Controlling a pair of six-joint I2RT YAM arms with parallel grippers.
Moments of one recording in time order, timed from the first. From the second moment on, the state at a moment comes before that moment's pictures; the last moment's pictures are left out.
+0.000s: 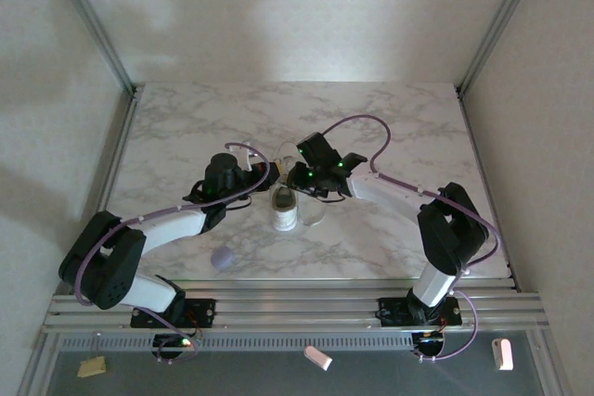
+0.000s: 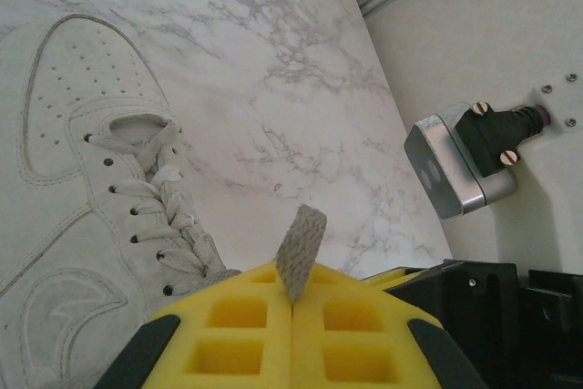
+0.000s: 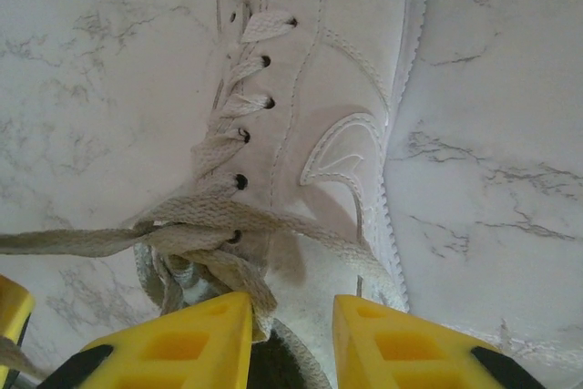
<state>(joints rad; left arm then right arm) -0.49 1.43 0.61 0.49 0.30 -0.79 0.78 1.70 1.21 -0.45 -0.12 0.93</state>
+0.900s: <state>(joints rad) -0.49 1.42 0.61 0.45 0.30 -0.75 0.78 1.72 1.35 -0.61 -0.13 0.82</state>
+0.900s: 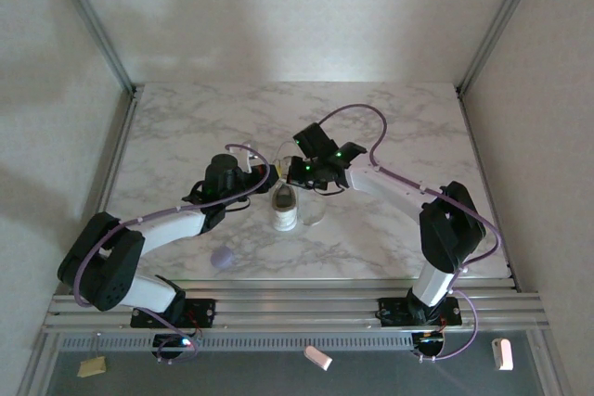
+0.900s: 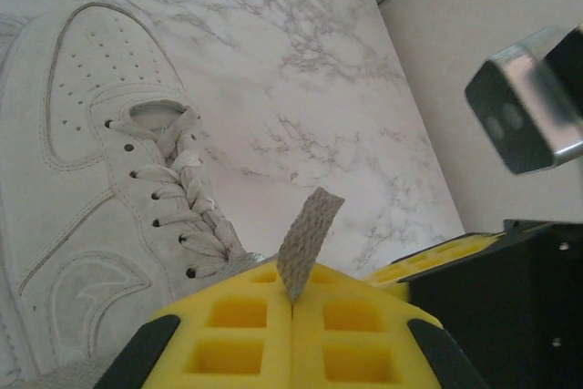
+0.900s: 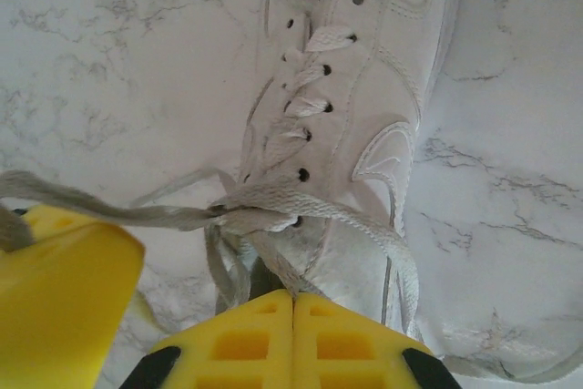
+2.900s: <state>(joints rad) -0.50 1.47 0.65 0.40 0.34 -0.68 0.67 1.87 1.38 -0.60 -0.19 0.38</state>
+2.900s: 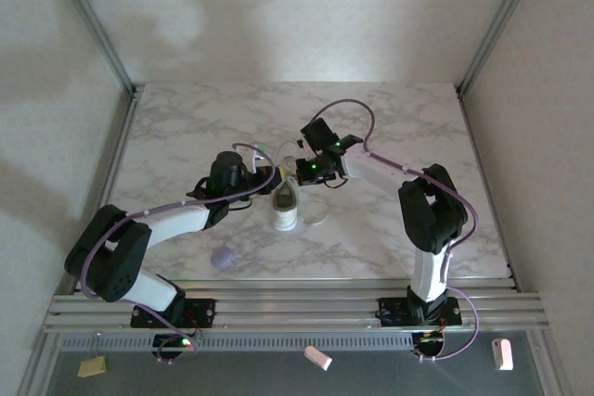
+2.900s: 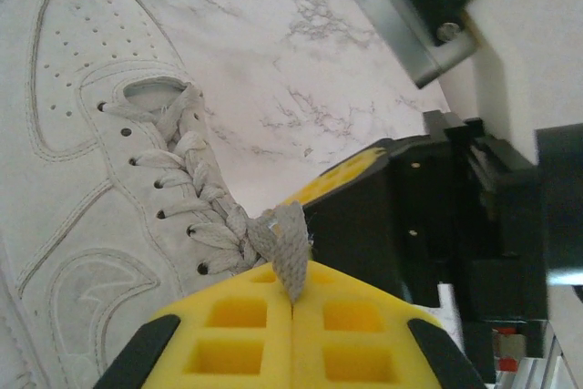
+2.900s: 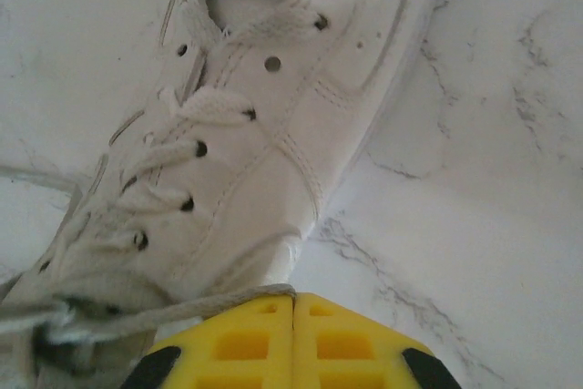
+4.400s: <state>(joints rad) -0.53 1.49 0.67 0.38 0.33 -0.68 0.80 1.53 0.97 -0.43 0.01 0.64</state>
